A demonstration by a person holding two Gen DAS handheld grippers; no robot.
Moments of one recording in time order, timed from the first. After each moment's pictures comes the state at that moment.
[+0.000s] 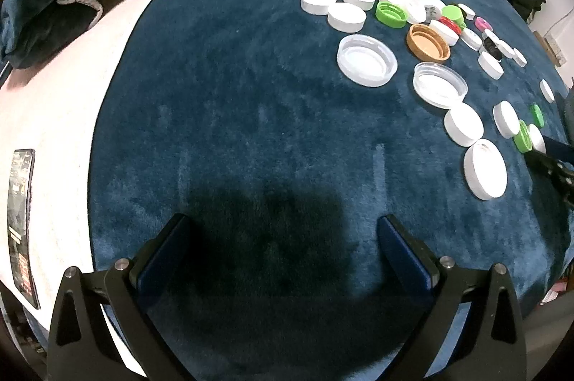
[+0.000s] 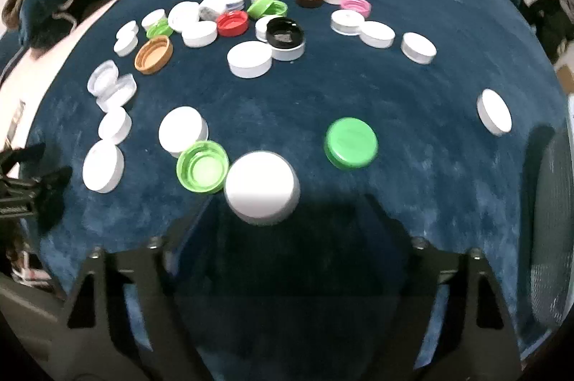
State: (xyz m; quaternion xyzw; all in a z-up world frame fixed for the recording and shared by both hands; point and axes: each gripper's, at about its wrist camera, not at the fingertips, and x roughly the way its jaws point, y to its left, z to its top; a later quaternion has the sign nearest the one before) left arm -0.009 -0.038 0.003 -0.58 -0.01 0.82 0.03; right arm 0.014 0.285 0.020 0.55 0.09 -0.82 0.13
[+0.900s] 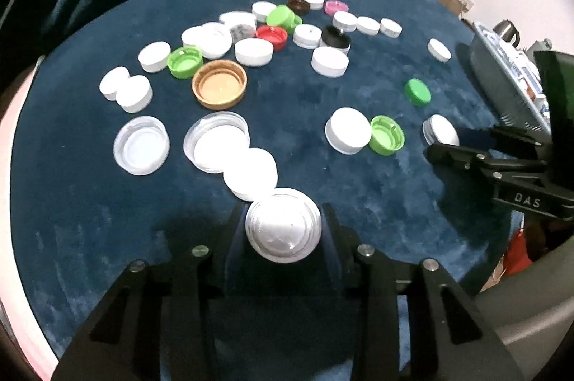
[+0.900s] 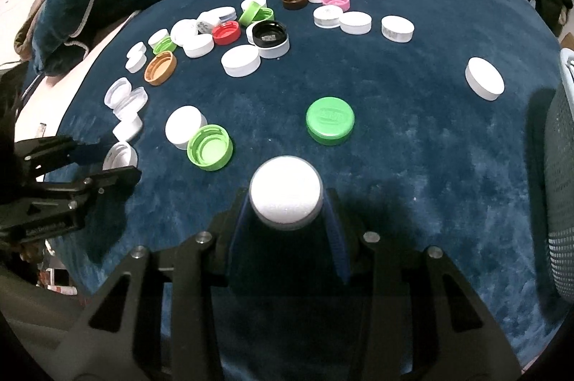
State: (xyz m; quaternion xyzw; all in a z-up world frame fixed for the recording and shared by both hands) left arm -0.012 0.082 0.046 -0.54 0.03 0.81 0.23; right arm 0.041 0.328 0.030 0.54 0.01 -0.83 0.14
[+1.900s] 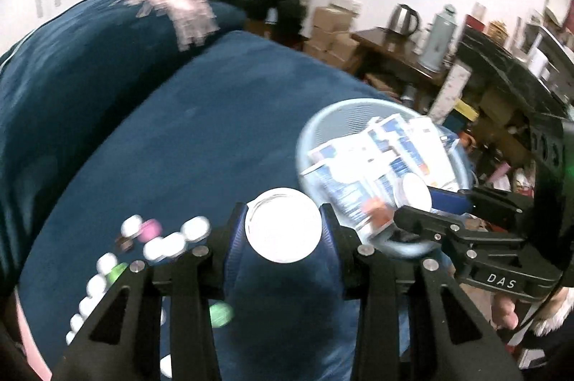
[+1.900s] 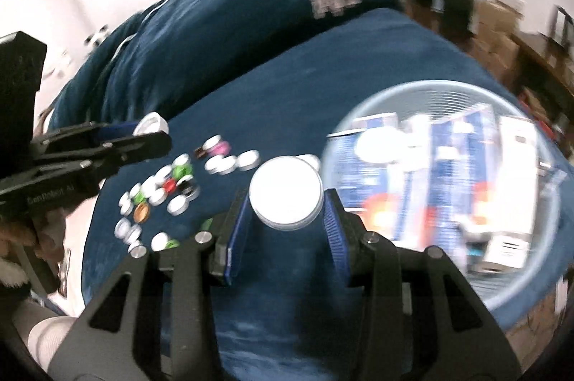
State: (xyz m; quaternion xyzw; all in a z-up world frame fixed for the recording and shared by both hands) left arm -0.037 0.350 0.215 -0.40 0.14 0.81 0.41; right arm 0.081 0.503 0.153 0.39 -0.15 -0.91 0.01
